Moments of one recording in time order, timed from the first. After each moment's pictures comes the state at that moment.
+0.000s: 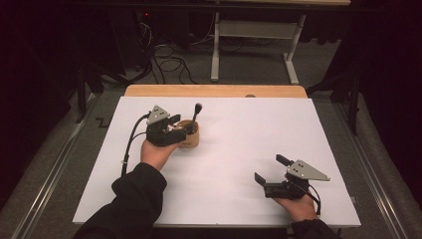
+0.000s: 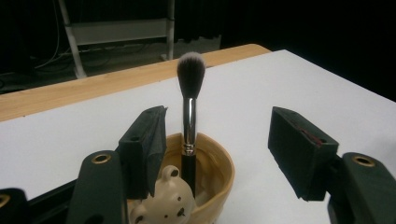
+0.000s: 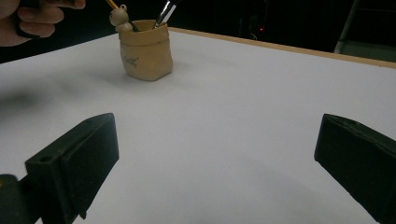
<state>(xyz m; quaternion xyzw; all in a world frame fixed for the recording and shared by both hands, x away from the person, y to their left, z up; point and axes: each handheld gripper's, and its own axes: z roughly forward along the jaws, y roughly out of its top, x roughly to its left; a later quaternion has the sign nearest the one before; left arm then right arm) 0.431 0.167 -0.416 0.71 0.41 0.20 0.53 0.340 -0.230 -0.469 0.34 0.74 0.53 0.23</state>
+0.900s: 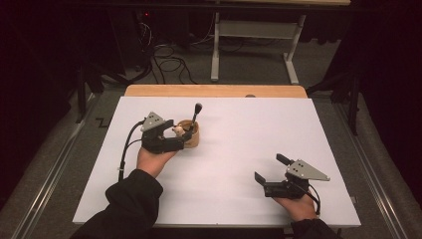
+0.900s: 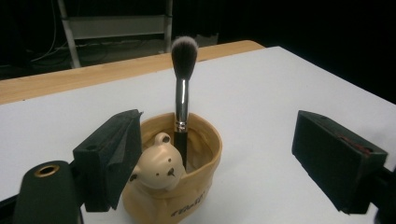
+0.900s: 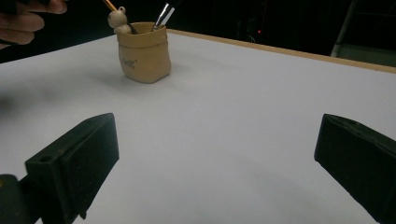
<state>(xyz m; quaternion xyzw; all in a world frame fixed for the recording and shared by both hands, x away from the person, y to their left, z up) 0.410 0.175 -0.419 0.71 0.42 0.19 0.53 0.340 -0.229 -0.467 0.34 0.74 0.53 0.23</state>
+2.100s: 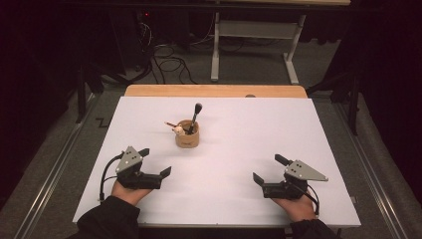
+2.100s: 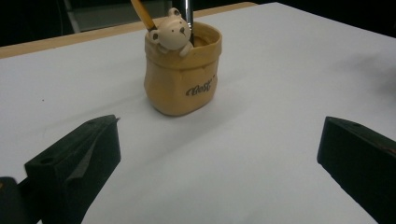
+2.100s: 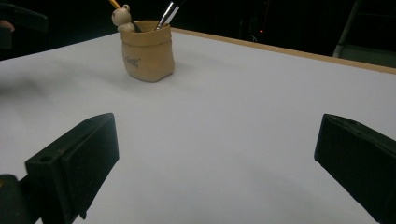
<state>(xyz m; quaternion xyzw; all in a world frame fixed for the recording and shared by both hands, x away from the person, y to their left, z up) 0.328 0.229 -0.465 0.74 0.39 0.22 0.50 0.338 -0.225 -0.467 0.33 0.74 0.53 0.23</state>
